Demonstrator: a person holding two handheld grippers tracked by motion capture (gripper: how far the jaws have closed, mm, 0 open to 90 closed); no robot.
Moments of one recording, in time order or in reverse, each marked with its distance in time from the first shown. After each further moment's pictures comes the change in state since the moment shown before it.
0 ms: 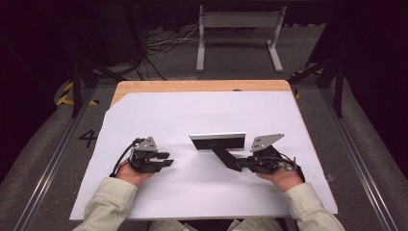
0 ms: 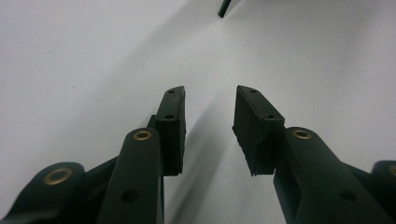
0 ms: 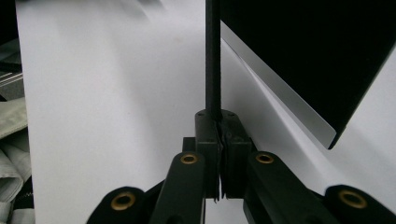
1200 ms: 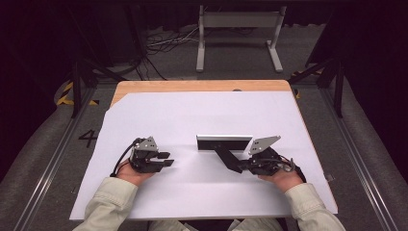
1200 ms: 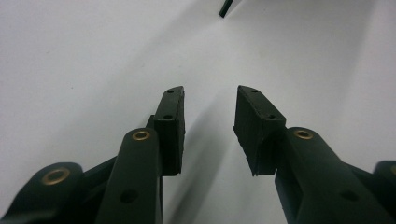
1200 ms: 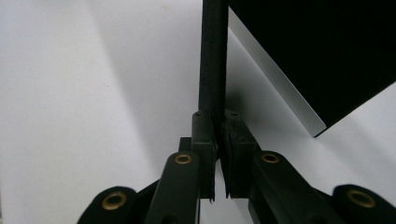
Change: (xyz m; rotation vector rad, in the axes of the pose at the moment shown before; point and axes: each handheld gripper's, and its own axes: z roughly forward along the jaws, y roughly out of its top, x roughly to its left) left arm 0.000 0.001 0.002 -0.002 -0.003 -0.007; right arm -0.003 -0.008 0.007 0.080 -0.035 -0.036
